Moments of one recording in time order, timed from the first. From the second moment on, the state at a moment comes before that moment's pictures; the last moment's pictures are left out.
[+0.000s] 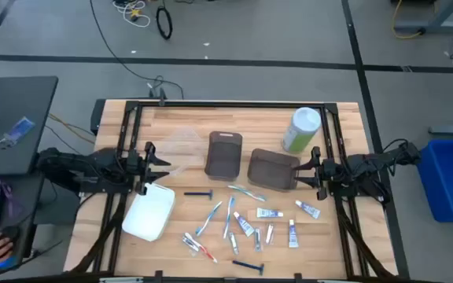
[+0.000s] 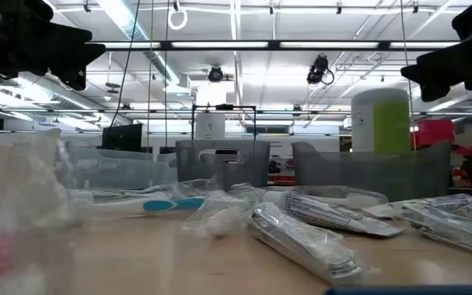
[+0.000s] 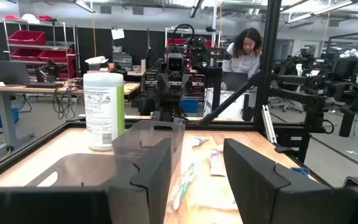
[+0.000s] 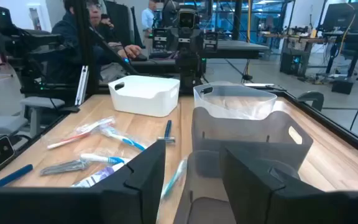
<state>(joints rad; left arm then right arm) -0.14 0.00 0.01 0.14 -0.12 -0.05 0.35 0.00 0.07 -0.13 0.31 0.01</state>
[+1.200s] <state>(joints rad) -0.14 0.00 0.01 0.14 -0.11 -0.10 0.35 0.00 0.07 -0.13 0.31 0.01</state>
